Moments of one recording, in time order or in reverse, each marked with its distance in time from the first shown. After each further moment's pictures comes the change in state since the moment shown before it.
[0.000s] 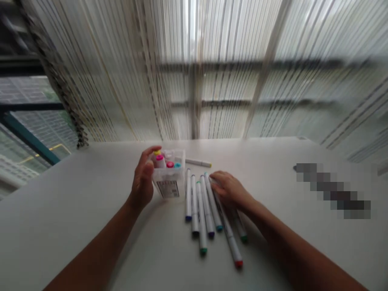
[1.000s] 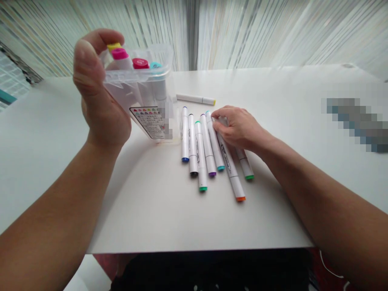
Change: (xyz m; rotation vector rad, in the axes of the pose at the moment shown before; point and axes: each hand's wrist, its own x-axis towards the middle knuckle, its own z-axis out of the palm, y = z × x) left_hand 0.013 -0.011 0.006 0.011 0.019 0.422; right_hand 0.005 -0.001 0.008 -0.022 0.025 -0.012
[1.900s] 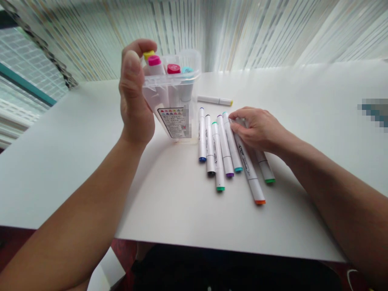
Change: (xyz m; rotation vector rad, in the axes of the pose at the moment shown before) left_hand 0.001 0.003 0.001 0.225 0.044 -0.126; right_hand 0.002 0.002 0.001 -0.019 0.029 -0.018
